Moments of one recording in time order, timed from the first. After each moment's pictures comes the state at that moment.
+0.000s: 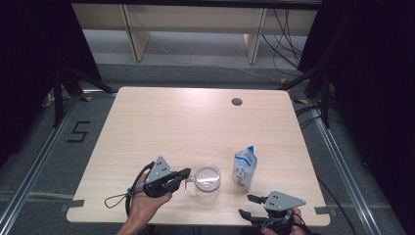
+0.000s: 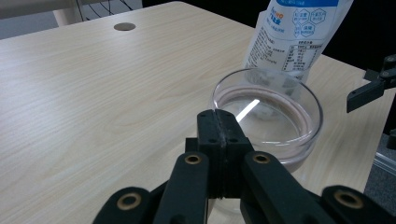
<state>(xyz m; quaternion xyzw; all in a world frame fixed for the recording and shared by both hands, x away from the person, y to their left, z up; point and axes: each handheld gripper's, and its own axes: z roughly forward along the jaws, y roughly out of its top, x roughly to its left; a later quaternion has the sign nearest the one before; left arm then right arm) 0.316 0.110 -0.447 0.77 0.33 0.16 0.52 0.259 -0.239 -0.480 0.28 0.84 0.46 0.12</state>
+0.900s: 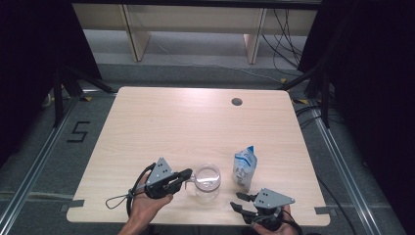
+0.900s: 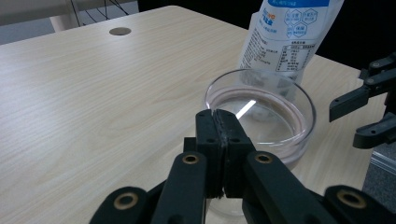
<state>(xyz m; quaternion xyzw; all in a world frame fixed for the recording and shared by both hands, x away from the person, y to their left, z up) 0.313 0.109 -0.449 0.77 0.32 0.16 0.53 0.266 -0.213 -0.482 0.27 0.83 0.47 0.14</state>
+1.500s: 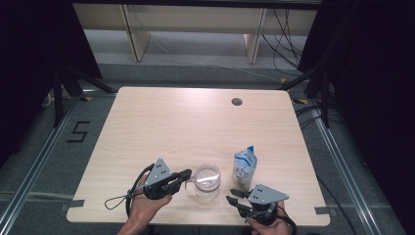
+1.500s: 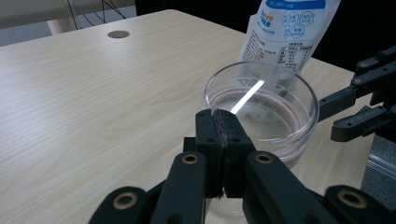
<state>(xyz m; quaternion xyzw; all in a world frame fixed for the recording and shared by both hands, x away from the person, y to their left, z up) 0.313 0.112 -0.453 0.76 0.32 0.16 0.54 0.278 -0.200 -0.481 0.26 0.82 0.49 0.15</state>
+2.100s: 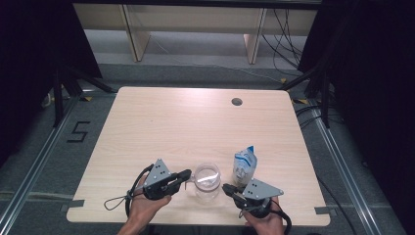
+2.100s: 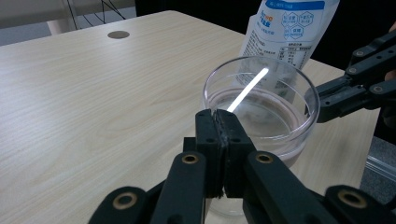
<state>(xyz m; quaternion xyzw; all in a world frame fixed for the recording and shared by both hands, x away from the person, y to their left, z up) 0.312 0.113 -0.454 0.76 0.31 0.16 0.54 0.289 -0.186 -0.471 0.23 0.81 0.50 0.18</state>
